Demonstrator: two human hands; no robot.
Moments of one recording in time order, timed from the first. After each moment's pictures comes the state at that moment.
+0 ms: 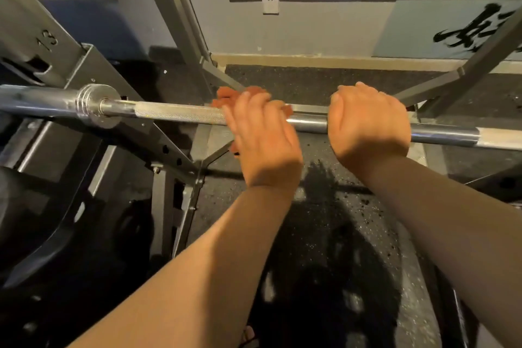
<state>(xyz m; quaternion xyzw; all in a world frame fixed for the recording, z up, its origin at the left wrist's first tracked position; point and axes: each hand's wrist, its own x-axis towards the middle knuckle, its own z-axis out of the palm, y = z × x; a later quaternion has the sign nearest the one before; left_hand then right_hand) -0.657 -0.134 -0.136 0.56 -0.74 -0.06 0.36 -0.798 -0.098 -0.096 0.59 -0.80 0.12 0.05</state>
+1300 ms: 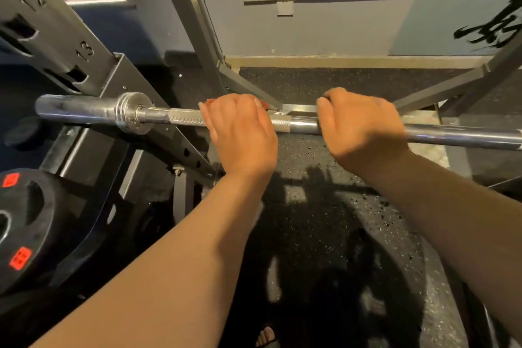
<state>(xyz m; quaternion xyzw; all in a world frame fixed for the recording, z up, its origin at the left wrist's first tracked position) -0.594 -0.174 -0.118 0.63 -0.72 0.00 0.30 -0.762 -0.118 -0.093 0.67 -0.73 0.12 0.04</state>
